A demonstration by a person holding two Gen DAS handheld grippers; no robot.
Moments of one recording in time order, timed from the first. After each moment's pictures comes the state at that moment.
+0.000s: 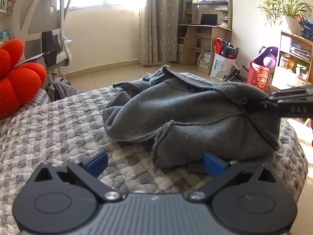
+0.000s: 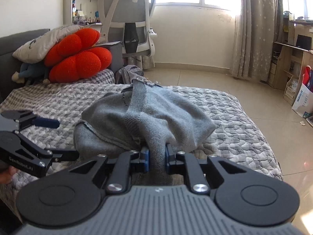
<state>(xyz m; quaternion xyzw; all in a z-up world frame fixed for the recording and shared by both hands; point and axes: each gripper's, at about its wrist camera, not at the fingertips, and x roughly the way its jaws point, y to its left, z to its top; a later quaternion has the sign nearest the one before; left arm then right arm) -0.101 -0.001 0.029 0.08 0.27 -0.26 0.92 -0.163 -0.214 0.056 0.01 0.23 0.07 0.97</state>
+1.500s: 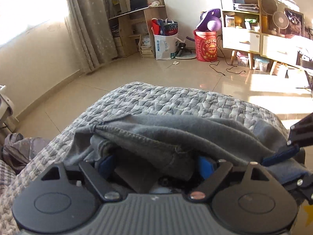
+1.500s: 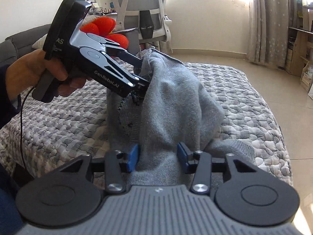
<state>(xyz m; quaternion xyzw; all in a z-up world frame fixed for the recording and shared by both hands) -0.027 -0.111 0.067 0.21 0.27 -0.41 0.84 -0.210 -0.235 0.023 0.01 0.29 0.13 0.95</state>
